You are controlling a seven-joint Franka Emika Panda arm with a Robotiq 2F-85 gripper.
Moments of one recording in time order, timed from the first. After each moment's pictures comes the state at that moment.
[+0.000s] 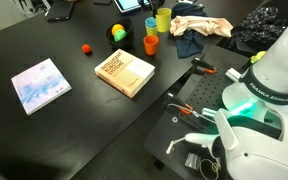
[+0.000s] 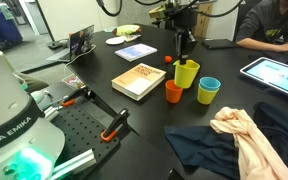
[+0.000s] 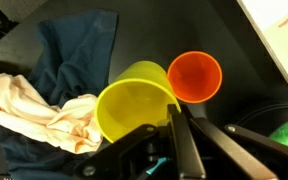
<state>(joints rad) 0.03 0.16 -0.24 -2.36 -0.23 2.47 0.60</state>
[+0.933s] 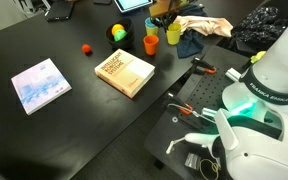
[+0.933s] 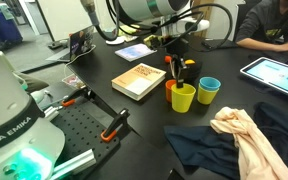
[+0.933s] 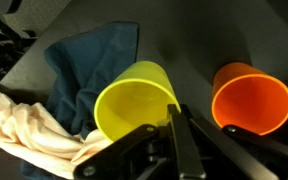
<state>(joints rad) 0.01 0.25 -0.29 -2.51 -0.50 2.71 0.94</state>
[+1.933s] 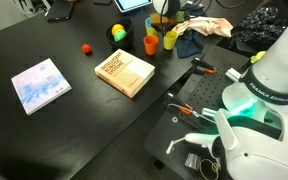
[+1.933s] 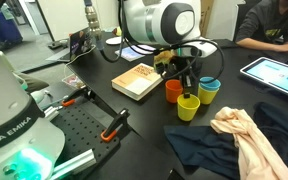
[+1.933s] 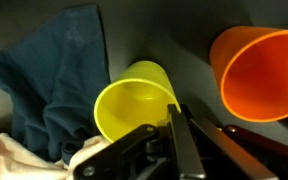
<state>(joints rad) 0.04 0.45 -0.36 -2.48 -0.19 3.01 0.84</state>
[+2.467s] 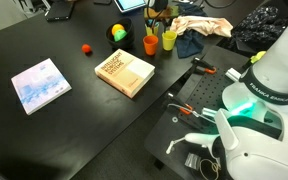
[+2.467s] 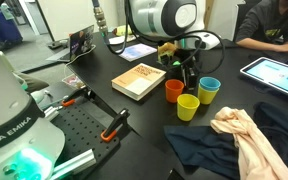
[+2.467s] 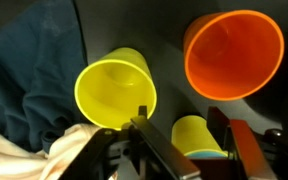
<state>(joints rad) 0.06 0.44 -0.35 -2.42 -0.04 2.95 0.73</state>
